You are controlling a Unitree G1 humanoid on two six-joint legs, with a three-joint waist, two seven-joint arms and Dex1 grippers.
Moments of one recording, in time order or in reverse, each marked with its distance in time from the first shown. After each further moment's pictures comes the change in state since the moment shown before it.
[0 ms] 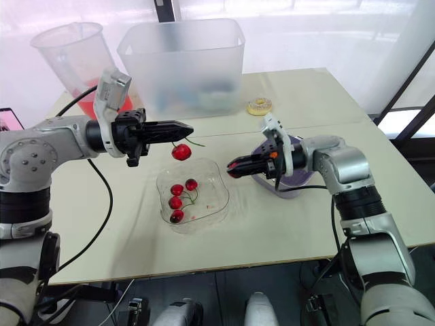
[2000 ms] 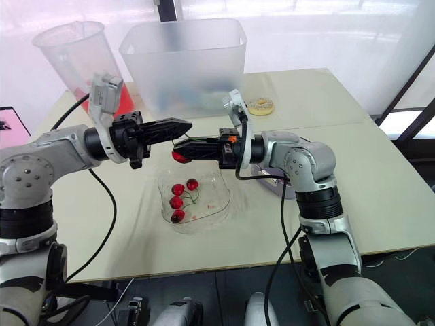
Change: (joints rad) left arm 0.096 -0.065 0.089 -0.102 -0.129 -0.001 0.208; right arm 0.003 0.331 -0.110 -0.294 0.245 0.311 -0.329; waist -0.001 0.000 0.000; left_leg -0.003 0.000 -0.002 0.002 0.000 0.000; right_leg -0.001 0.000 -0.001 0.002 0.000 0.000
